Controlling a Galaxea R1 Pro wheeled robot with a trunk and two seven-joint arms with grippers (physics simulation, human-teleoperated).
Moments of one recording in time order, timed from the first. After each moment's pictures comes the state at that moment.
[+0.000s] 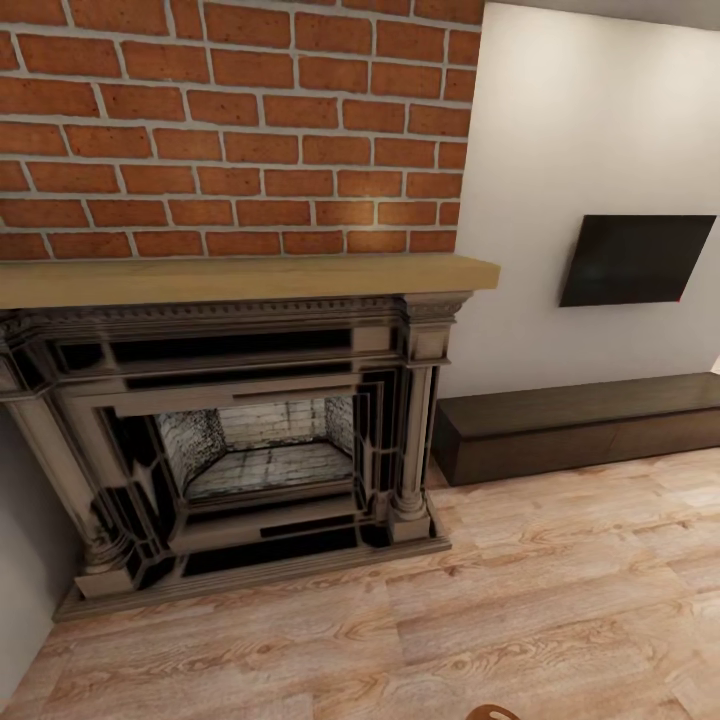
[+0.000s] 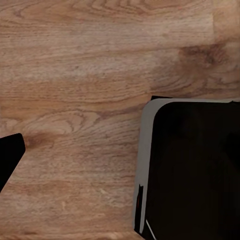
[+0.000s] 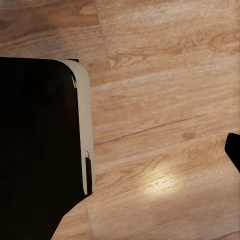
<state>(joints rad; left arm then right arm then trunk) 0.11 0.13 0.33 -0.03 -0.17 -0.57 -0.08 0.10 -0.14 -0.29 0.02 0.22 -0.49 0.01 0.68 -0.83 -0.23</state>
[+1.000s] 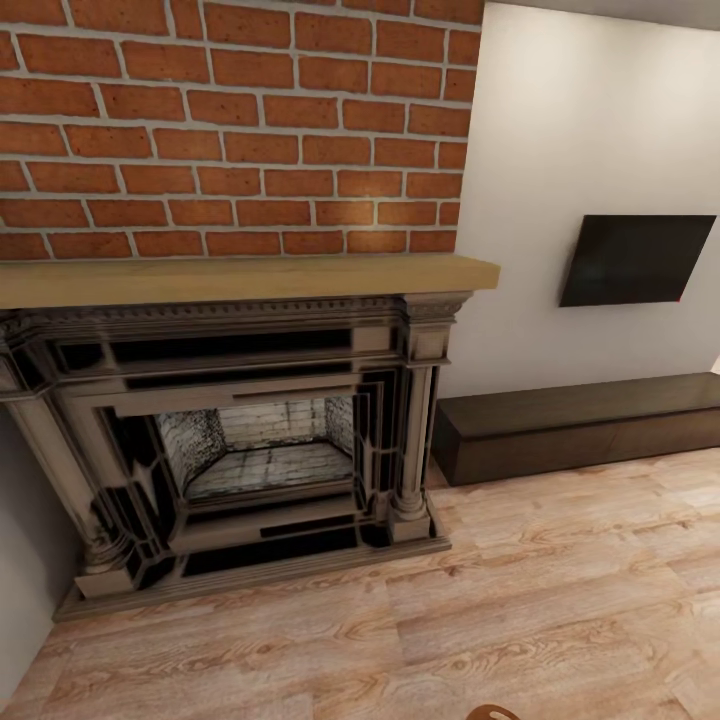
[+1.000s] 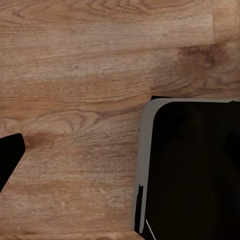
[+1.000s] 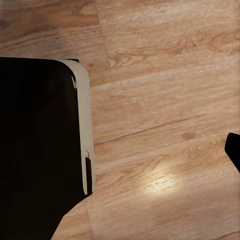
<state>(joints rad) 0.11 0.13 0.33 -0.03 -0.17 -0.57 -0.08 0.10 -0.14 -0.29 0.02 0.22 -0.49 0.01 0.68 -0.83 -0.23</state>
